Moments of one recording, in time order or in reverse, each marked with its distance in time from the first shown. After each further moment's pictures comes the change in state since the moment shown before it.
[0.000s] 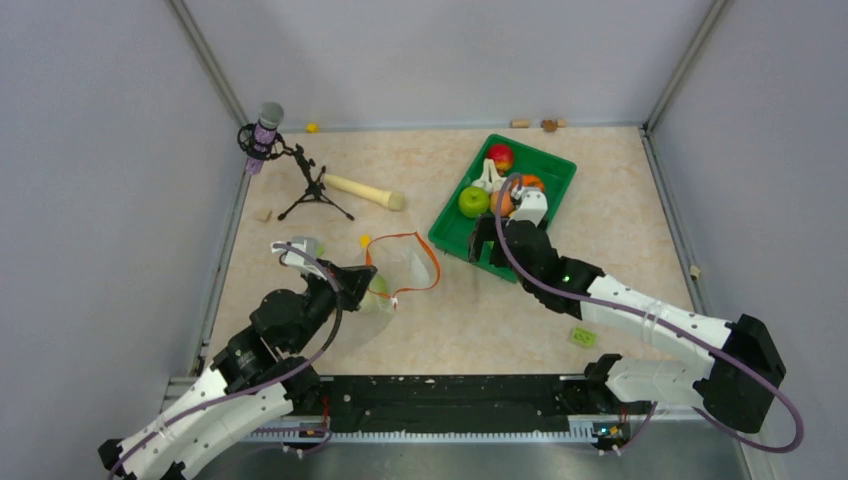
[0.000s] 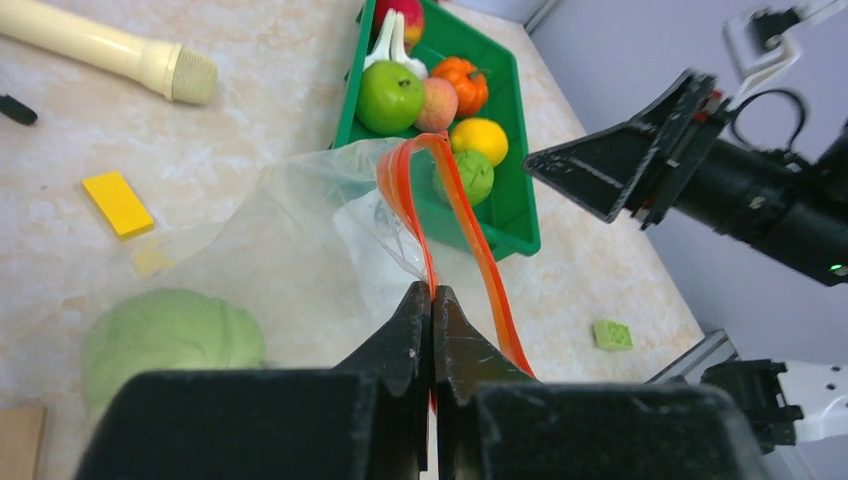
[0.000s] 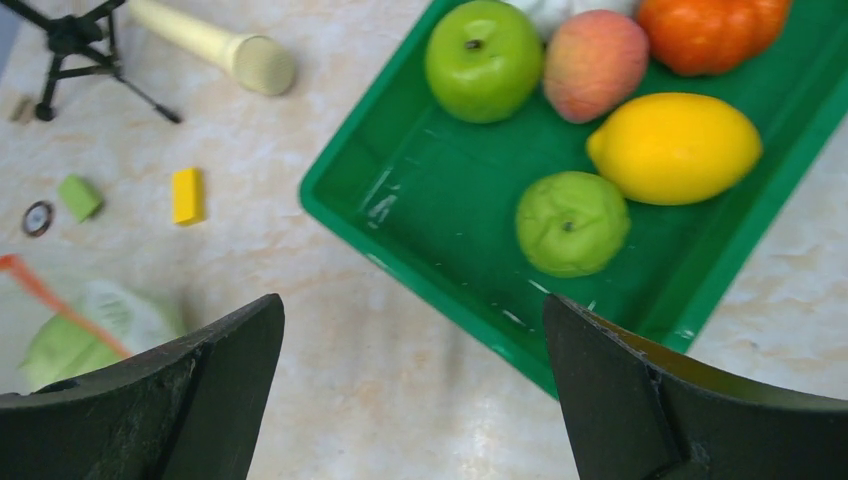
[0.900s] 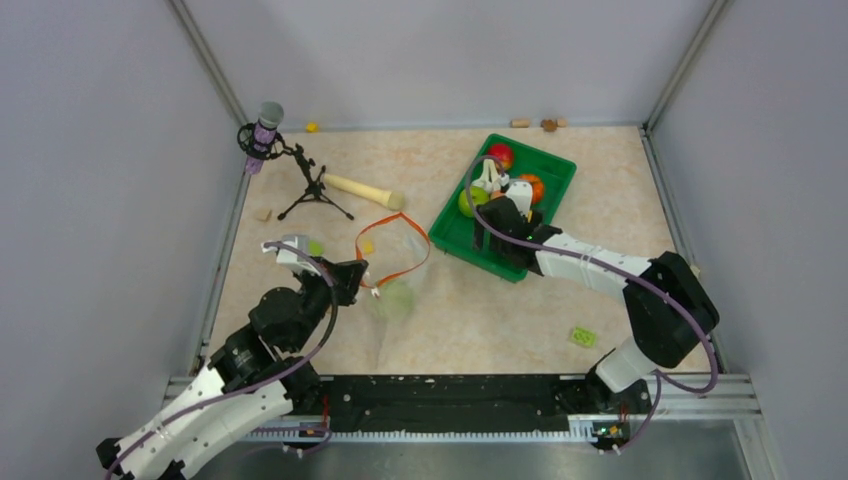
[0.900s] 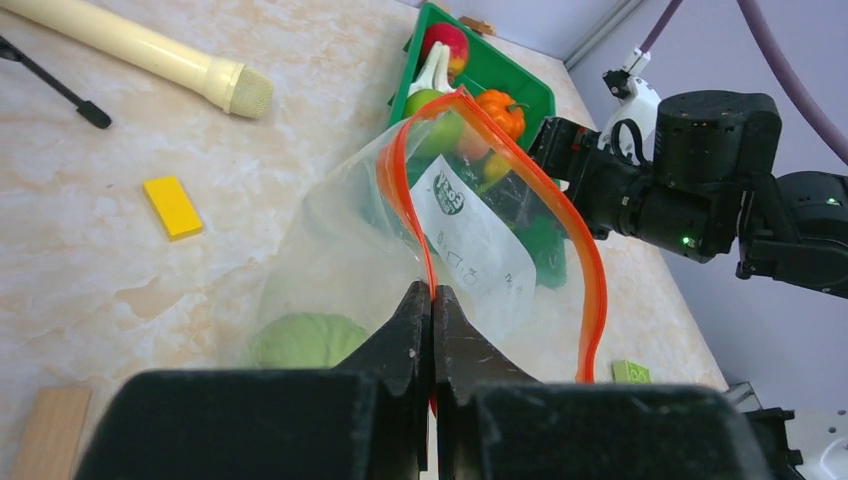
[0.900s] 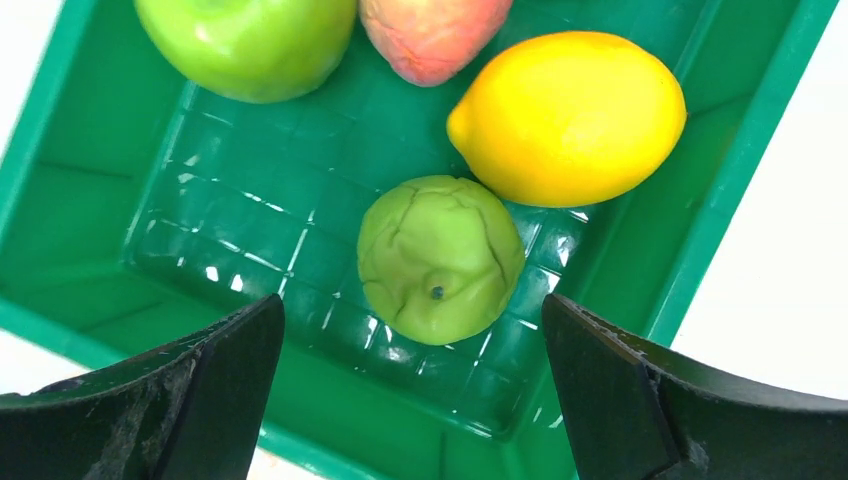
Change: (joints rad) left arm 0.000 0.038 0.062 -0.026 -0.112 -0.023; right arm -0.215 0.394 0.156 -0.121 -0.008 0.000
